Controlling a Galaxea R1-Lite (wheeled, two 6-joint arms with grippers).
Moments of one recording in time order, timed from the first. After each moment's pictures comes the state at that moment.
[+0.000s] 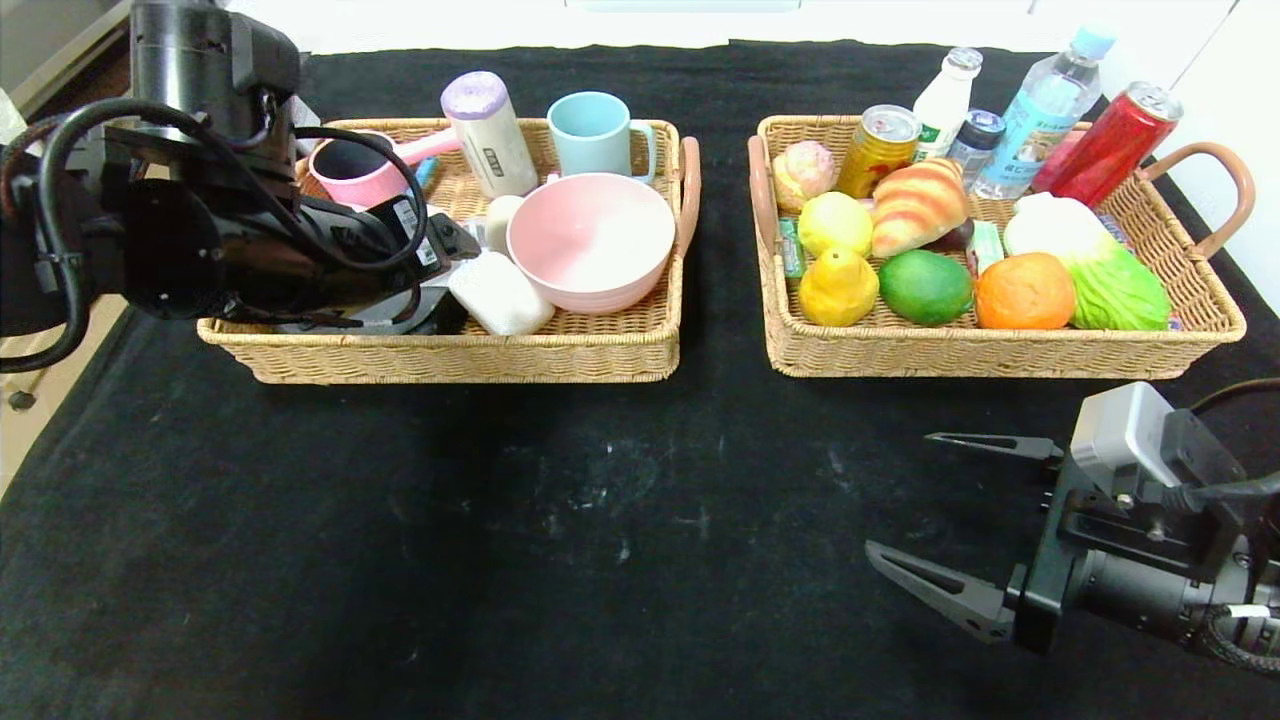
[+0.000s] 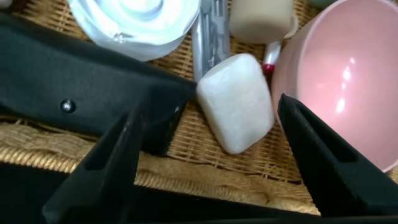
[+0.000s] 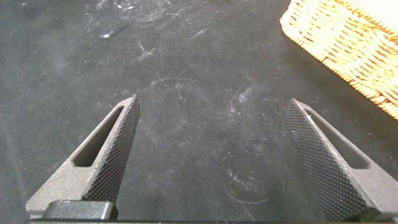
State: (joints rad) left arm -0.31 1.68 -1.49 0.14 0.29 -0.51; right arm 0.44 1.44 -0.45 -0.82 0.38 -0.32
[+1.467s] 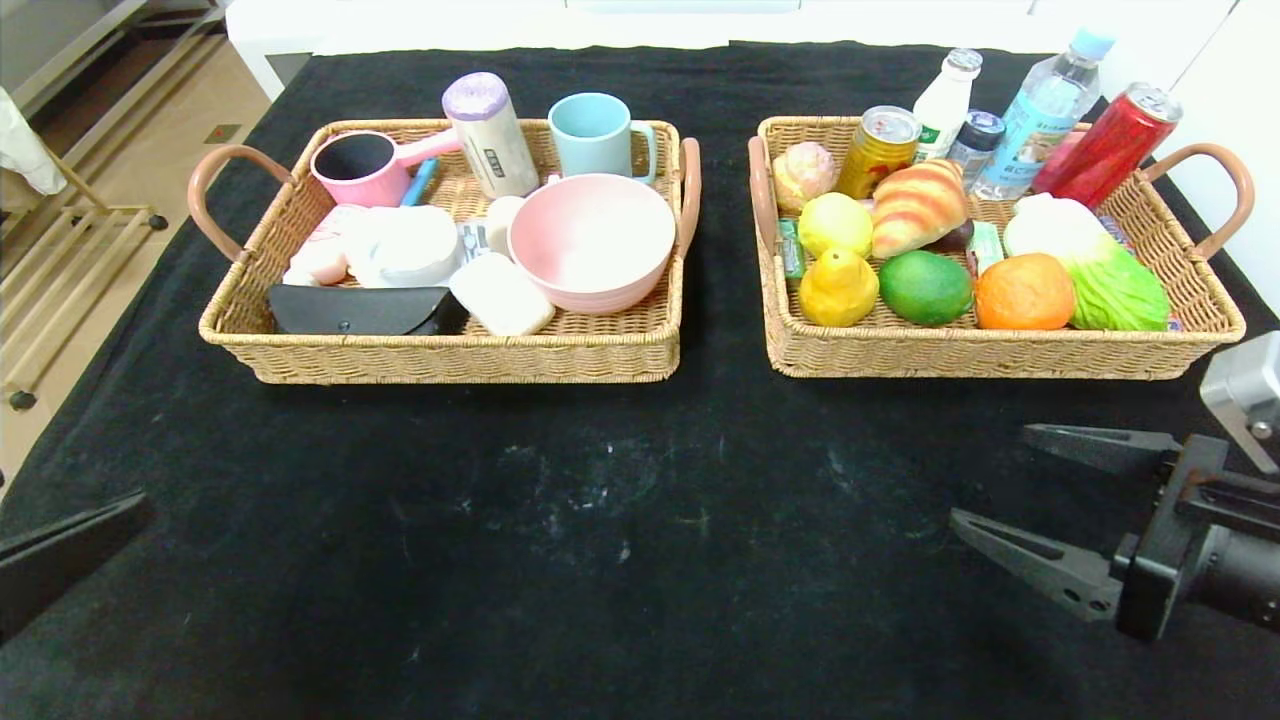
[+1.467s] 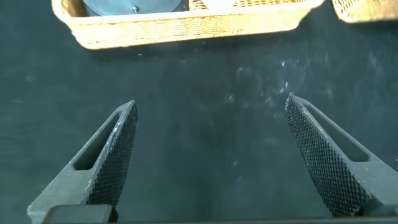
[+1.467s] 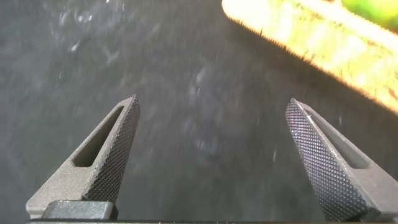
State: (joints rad) left arm -0.47 0.76 -0.76 0.15 0.27 -0.08; right arm 0.36 1.26 -0.51 -0.54 0.30 -0.19
